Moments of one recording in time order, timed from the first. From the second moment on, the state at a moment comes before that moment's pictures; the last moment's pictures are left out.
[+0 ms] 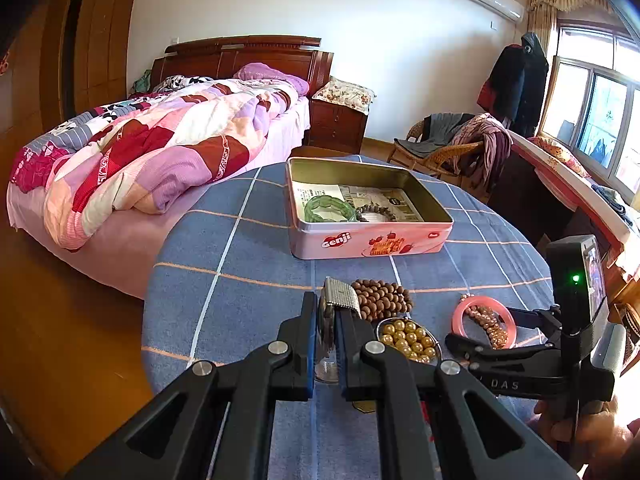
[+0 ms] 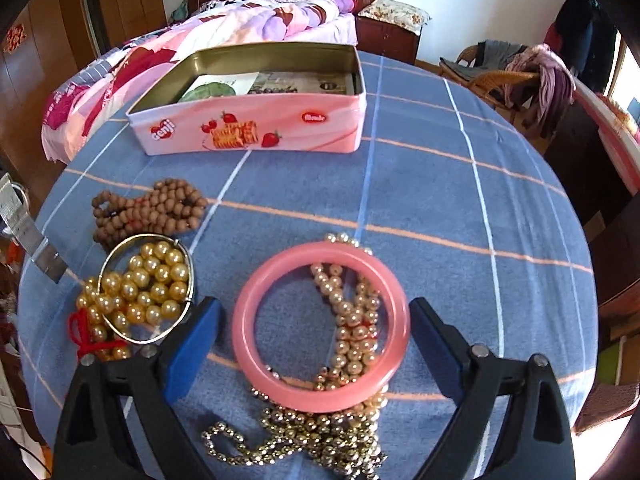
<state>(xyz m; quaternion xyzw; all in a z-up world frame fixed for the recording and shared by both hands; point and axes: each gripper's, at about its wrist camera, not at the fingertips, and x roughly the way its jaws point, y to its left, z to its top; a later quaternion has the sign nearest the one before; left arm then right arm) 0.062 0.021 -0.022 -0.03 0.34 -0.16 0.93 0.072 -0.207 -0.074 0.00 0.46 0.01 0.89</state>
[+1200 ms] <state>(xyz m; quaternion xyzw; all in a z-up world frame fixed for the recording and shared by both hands) 0.071 -0.004 -0.028 -0.04 0.35 -0.20 0.91 0.059 -0.223 -0.019 0.10 0.34 0.02 0.94</state>
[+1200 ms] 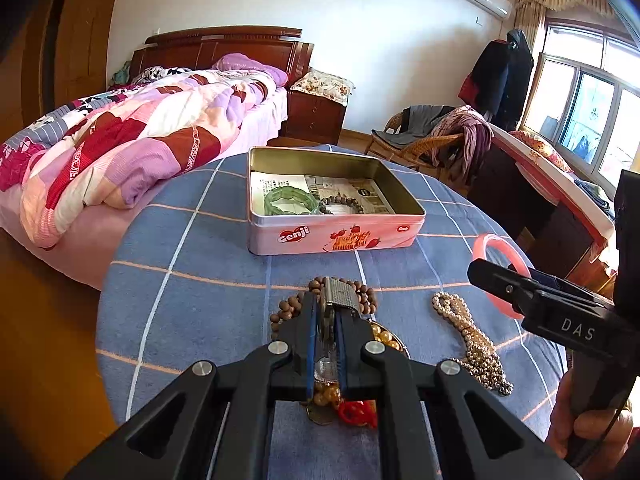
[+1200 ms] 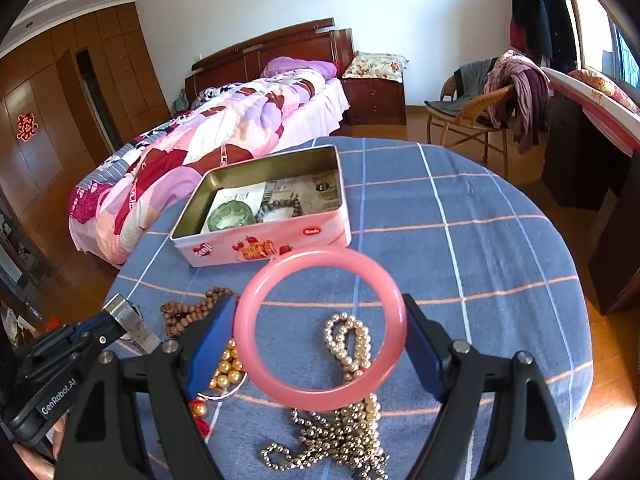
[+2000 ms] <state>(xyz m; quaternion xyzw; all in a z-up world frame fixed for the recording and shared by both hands) 0.136 -0.012 0.012 -0.05 0.30 -0.21 0.93 0.119 -0.220 0.011 0.08 0.31 0.03 0.95</state>
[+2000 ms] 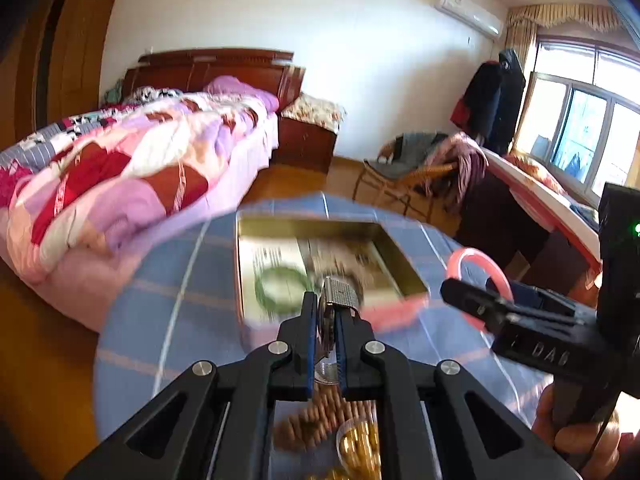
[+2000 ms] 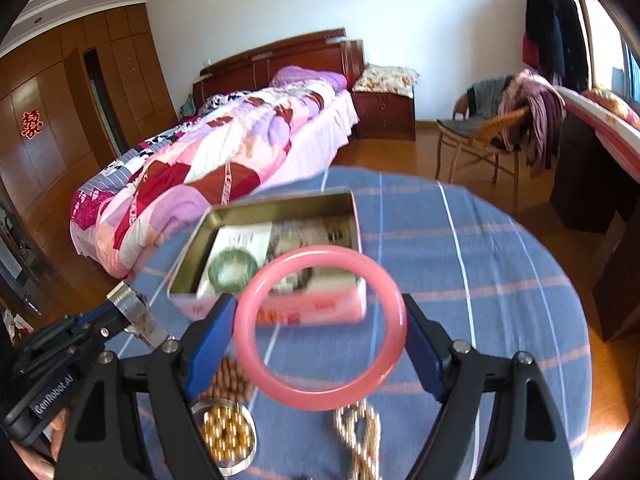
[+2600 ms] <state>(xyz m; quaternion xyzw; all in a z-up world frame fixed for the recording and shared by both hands) 0.255 -0.039 -0.022 -0.06 0.34 -0.19 0.92 0.236 -0.226 -0.022 0.14 0.37 0.04 0.92</state>
